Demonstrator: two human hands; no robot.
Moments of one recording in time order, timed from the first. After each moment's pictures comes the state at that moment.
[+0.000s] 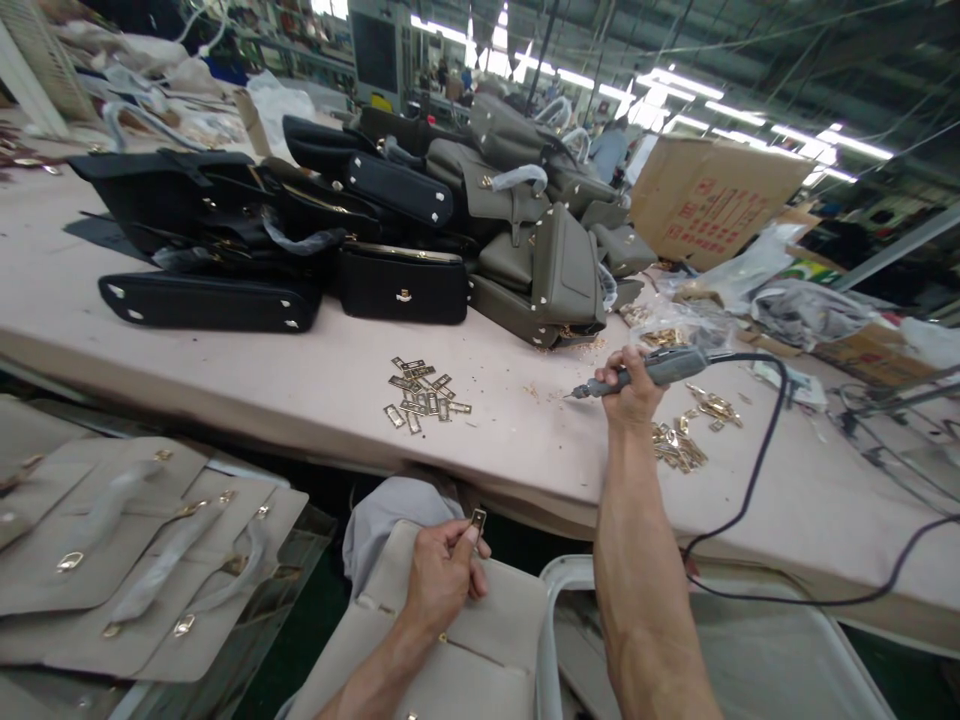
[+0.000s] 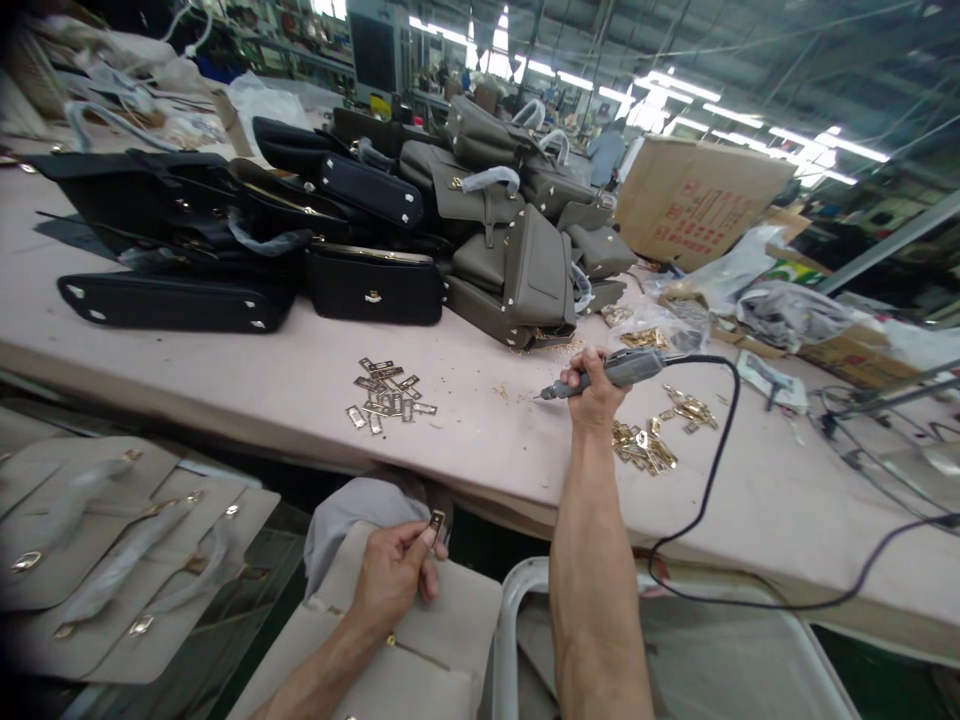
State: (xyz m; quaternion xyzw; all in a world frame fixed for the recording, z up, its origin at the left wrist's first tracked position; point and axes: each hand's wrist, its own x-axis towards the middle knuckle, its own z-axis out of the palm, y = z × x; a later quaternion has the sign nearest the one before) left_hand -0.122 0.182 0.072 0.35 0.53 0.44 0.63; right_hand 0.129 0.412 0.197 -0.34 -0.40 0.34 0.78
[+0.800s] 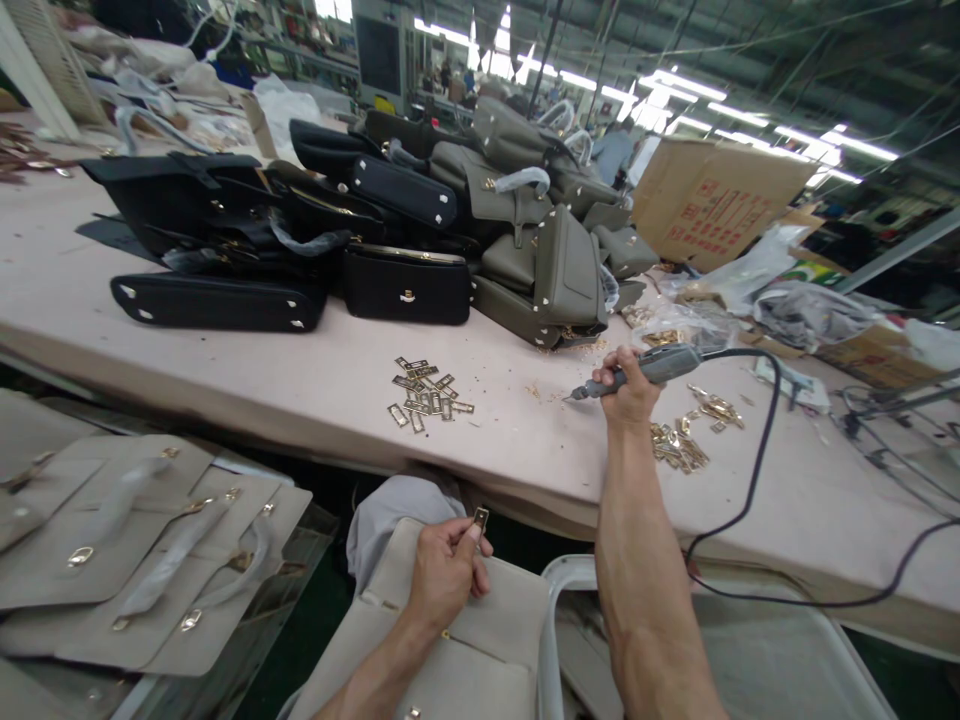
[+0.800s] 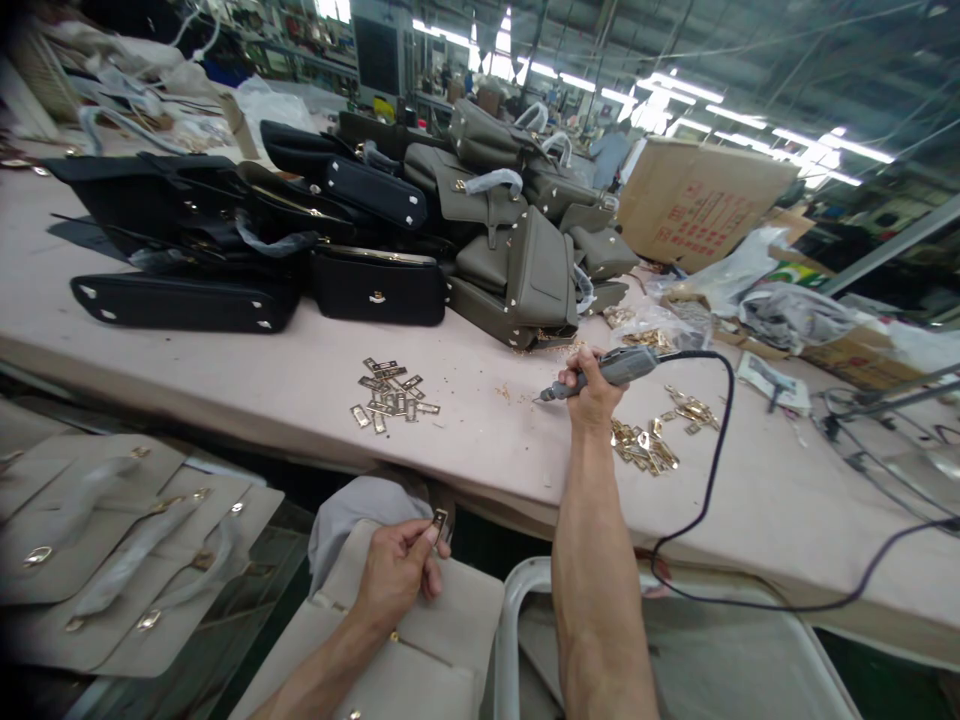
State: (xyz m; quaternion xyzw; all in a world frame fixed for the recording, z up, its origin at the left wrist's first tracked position) left_hand -0.123 0.181 0.073 0.35 0.53 0.44 0.63; right_hand 0.128 0.417 0.190 -0.34 -0.40 0.35 0.78
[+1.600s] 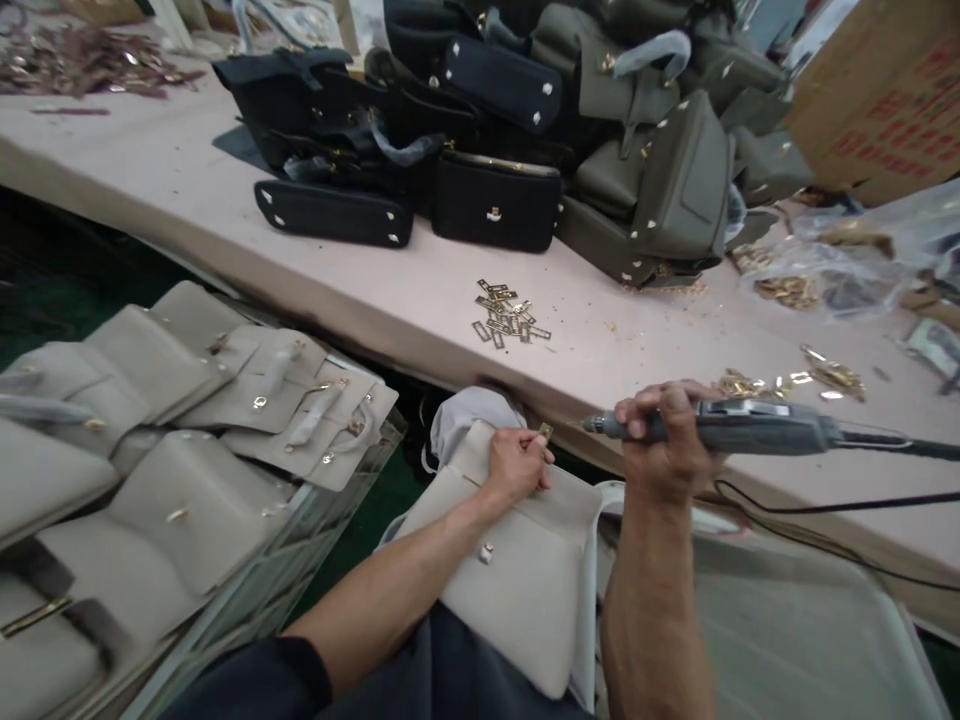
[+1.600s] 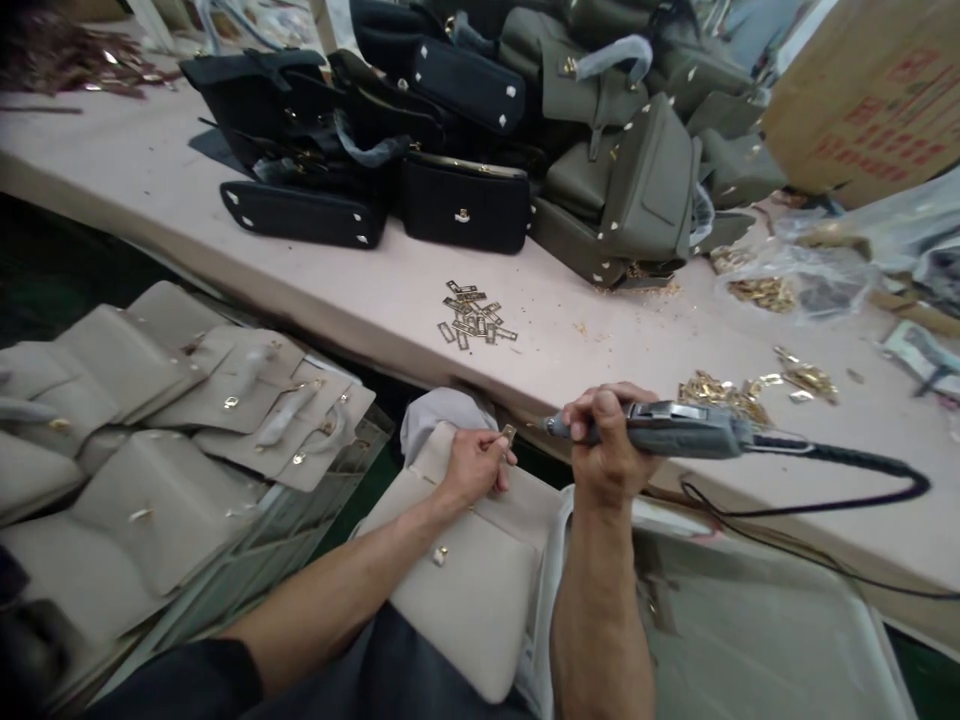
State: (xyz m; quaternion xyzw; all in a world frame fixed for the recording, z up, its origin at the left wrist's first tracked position) left_hand -0.126 0.172 0.087 0.36 0.55 0.43 0.62; right_hand 0.000 0.219 0.198 -0.34 -0.45 0.37 0.74
